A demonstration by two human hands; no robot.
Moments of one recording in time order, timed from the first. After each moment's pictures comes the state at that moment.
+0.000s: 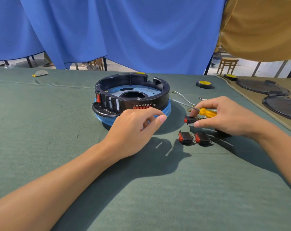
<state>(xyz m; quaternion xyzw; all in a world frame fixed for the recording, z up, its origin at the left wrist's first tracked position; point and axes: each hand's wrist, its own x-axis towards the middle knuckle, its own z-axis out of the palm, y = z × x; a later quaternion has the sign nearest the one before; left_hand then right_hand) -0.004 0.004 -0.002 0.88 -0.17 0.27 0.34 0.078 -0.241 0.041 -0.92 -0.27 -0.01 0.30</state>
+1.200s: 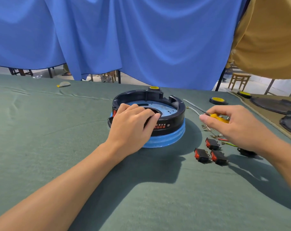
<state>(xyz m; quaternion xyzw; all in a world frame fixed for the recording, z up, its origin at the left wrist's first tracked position) 0.006 0.042 0.013 0.87 -0.11 0.46 0.10 0.059 -0.210 0.059 -0.88 -0.31 -0.13 0.33</state>
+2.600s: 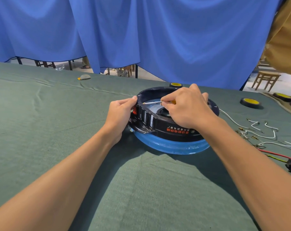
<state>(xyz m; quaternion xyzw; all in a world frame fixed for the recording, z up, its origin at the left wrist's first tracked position) 0.035 0.127 0.001 0.66 0.11 0.27 0.69 0.092 -0.037 0.053 -0.91 -0.30 -0.20 0.18</state>
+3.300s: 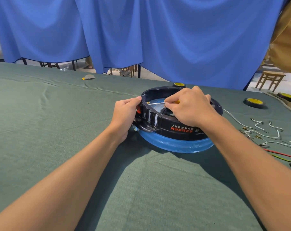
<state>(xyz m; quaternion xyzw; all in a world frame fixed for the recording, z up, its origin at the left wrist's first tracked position) 0.037 0.124 0.002 0.66 0.13 0.28 0.69 0.095 -0.037 0.052 -0.92 -0.29 -0.15 0.20</state>
